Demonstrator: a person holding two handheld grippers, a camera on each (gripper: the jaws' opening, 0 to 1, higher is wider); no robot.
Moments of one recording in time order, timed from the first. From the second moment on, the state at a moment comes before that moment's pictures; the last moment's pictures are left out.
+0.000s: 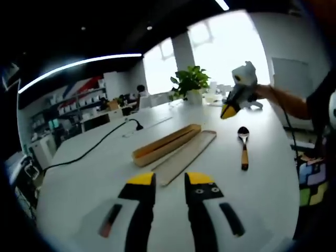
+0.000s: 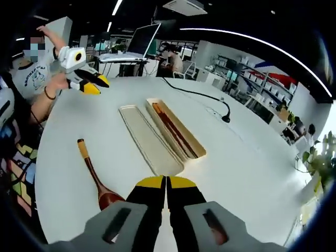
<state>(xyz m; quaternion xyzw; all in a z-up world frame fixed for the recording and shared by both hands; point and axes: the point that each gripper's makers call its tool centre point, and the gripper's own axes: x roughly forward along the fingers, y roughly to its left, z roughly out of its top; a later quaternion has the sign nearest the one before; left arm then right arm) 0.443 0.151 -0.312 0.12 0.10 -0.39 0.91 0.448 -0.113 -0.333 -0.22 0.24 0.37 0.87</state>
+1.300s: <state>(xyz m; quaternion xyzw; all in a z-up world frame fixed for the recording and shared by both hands) 0.397 0.062 -0.345 0.13 0.12 -0.52 0.83 0.399 -0.135 -0.349 -0.09 0.19 0.32 0.92</state>
